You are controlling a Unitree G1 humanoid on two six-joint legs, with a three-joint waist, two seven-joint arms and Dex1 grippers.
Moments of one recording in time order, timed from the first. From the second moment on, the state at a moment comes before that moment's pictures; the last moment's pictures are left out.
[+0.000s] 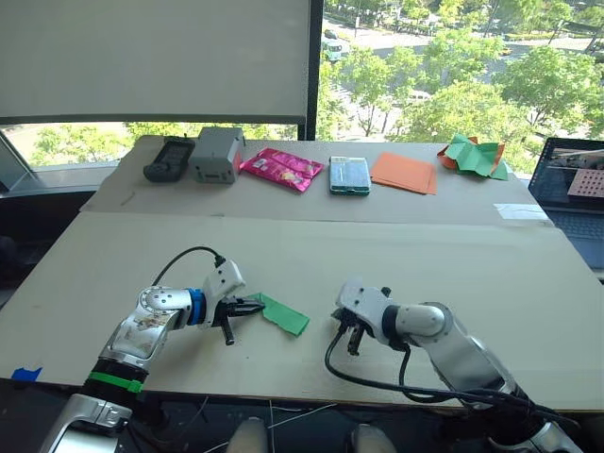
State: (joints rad) left arm -0.34 0.63 -0.19 0.12 -0.21 0.37 -1.05; right arm -0.32 -0.49 0.36 -0.45 -0.02 0.81 0.72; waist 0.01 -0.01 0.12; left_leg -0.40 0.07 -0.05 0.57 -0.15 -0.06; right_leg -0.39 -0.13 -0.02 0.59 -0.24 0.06
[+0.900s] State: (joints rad) left arm -0.43 0.58 -0.22 0.17 -0.20 0.40 -1.09; right arm -0.45 -0.31 0.61 -0.20 -0.06 0.74 0.68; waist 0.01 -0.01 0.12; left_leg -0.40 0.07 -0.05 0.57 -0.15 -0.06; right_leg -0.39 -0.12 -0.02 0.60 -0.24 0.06
